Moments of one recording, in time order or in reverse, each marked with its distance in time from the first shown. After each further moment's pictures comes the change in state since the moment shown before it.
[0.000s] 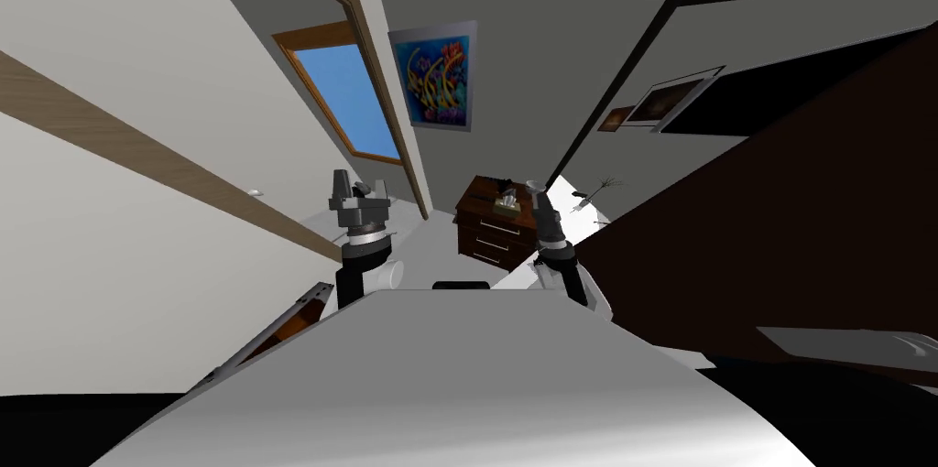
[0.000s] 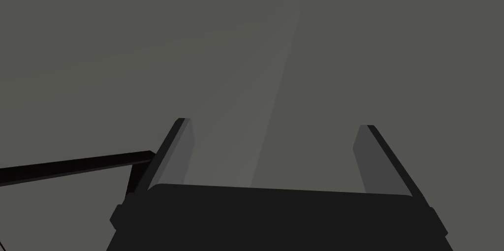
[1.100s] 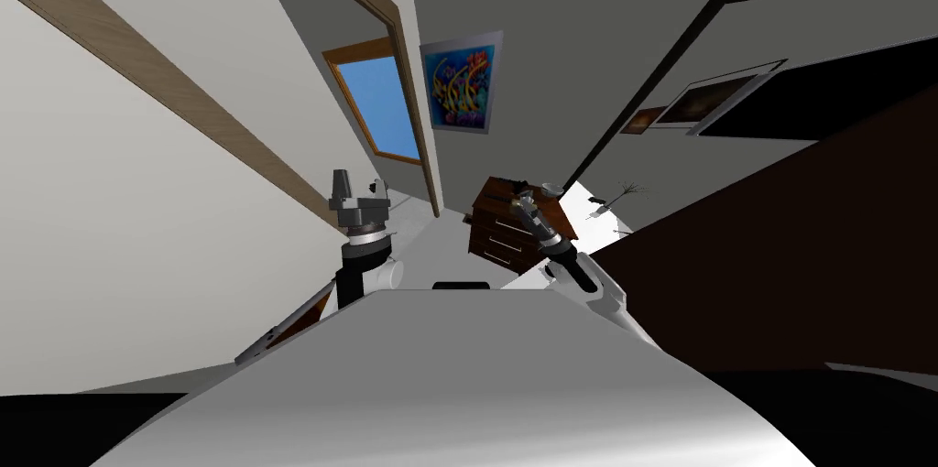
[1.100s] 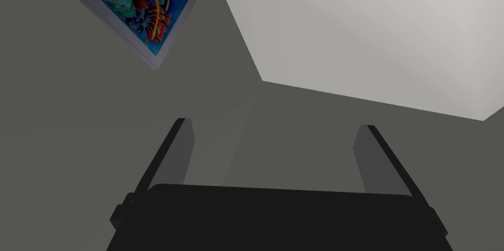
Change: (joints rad) left arm 0.000 0.000 0.000 0.000 0.000 0.000 0.000; right arm -0.073 -0.318 0.017 0.173 0.096 -0.020 0.084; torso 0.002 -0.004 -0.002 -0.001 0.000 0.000
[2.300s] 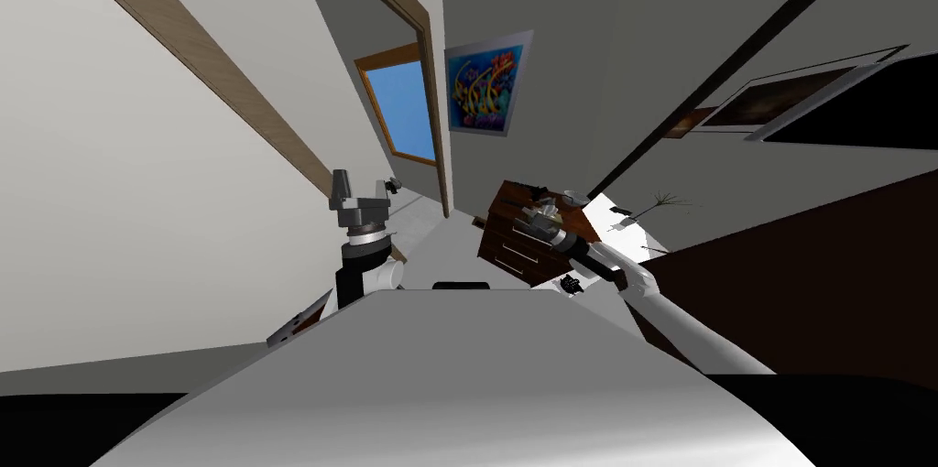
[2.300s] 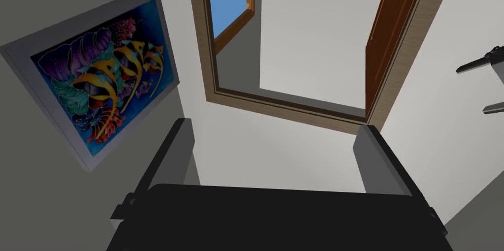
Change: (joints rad) left arm 0.000 0.000 0.000 0.000 0.000 0.000 0.000; right arm -0.044 -0.348 0.035 0.181 0.104 0.003 0.040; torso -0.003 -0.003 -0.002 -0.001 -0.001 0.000
